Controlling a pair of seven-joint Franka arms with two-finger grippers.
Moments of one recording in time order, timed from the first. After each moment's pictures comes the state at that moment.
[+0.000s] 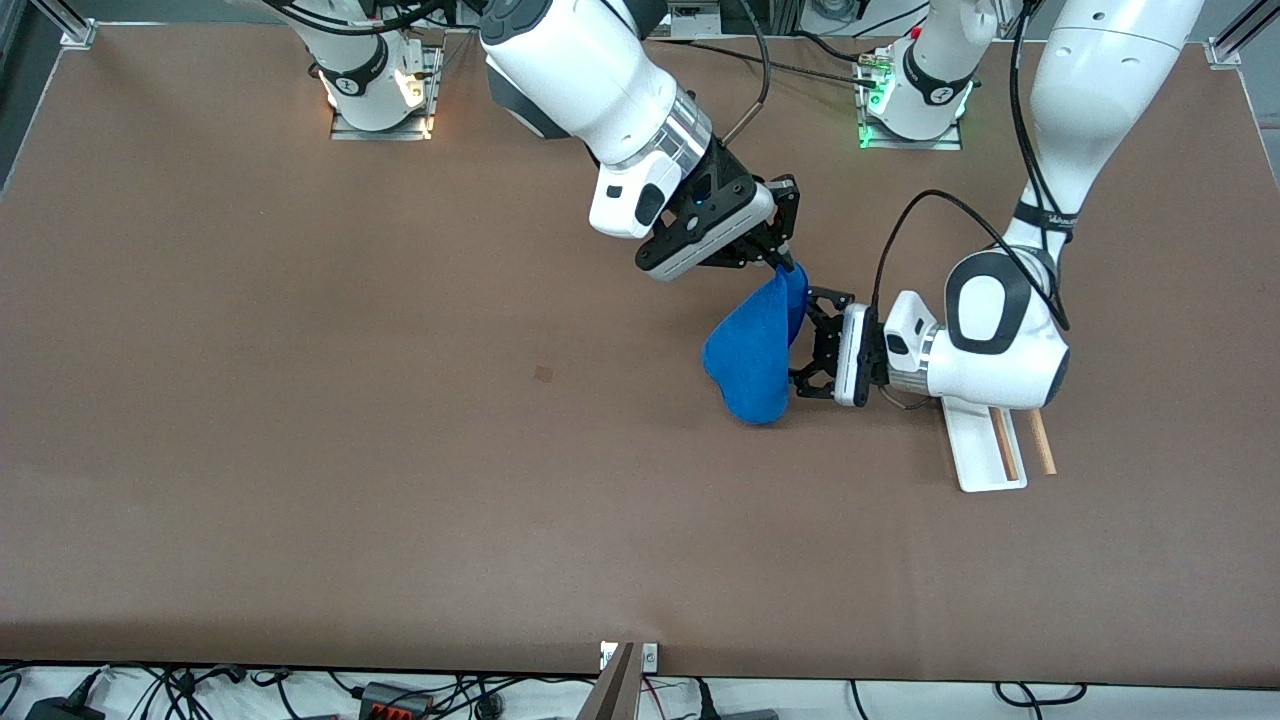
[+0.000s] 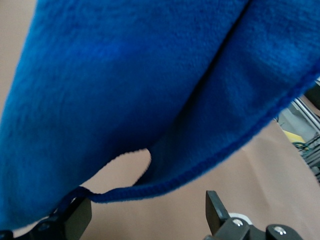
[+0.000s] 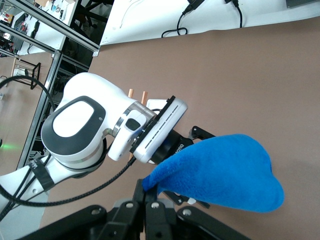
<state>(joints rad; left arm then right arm) -0.03 0.54 -0.21 -1.77 -0.98 1.90 1.74 0.55 0.65 0.42 -1.05 0.09 2.35 0.55</state>
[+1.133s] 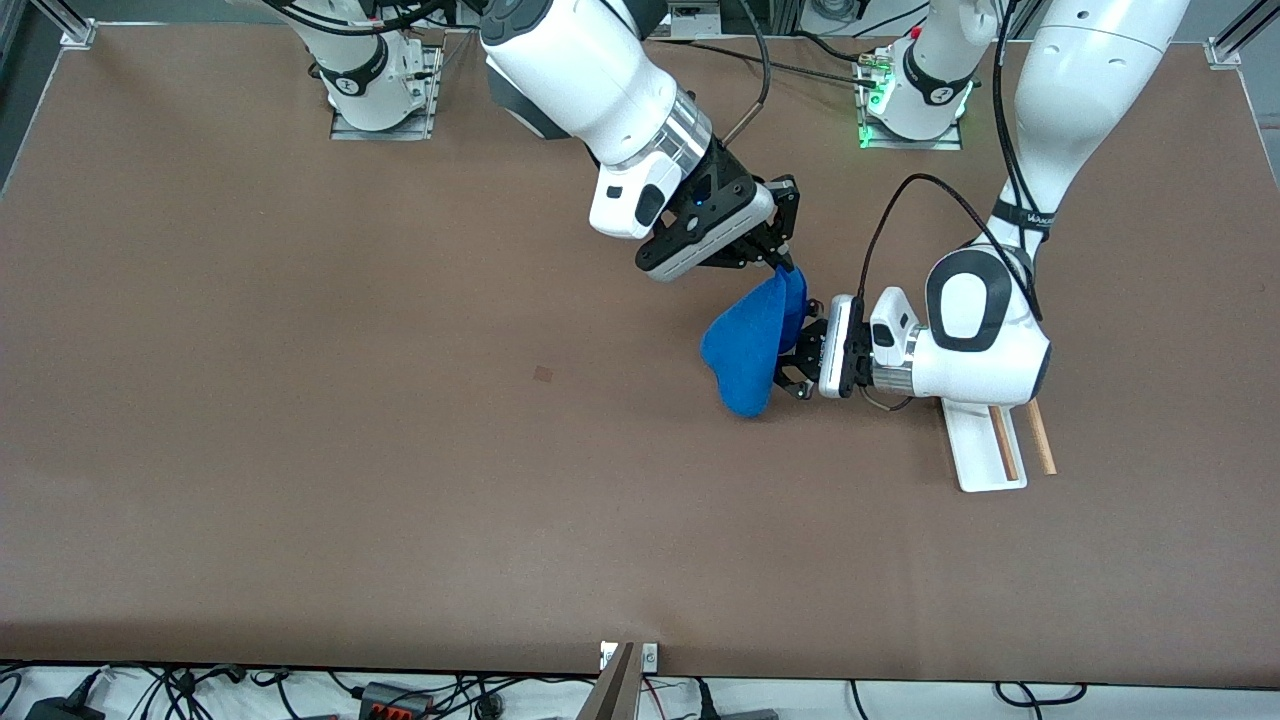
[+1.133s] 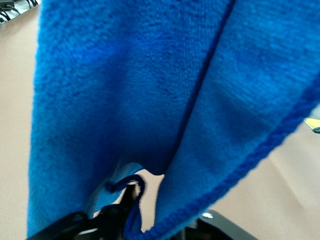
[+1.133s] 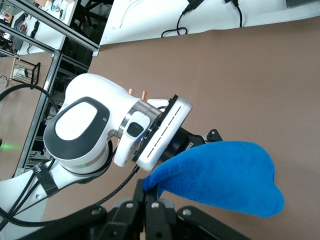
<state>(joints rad) -0.05 0.55 -0.22 -1.75 -1.02 1.94 1.86 0.55 0.65 0.42 -1.05 0.09 2.35 0.55</state>
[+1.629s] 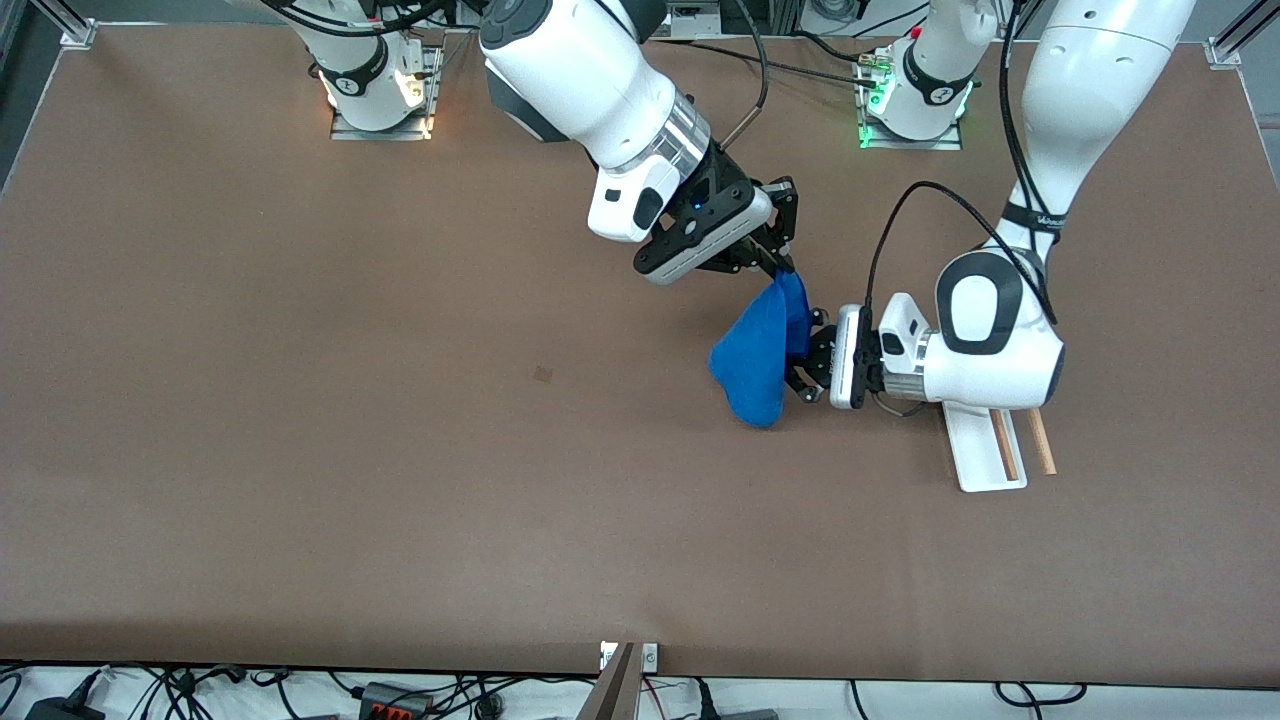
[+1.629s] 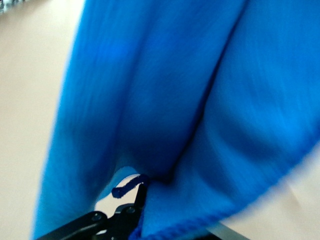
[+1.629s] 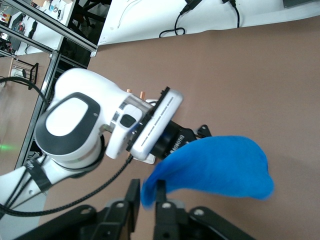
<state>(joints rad) -0.04 0.55 -0.20 -1.72 -0.92 1.94 1.74 0.55 0.65 0.41 -1.06 0.08 2.34 0.55</state>
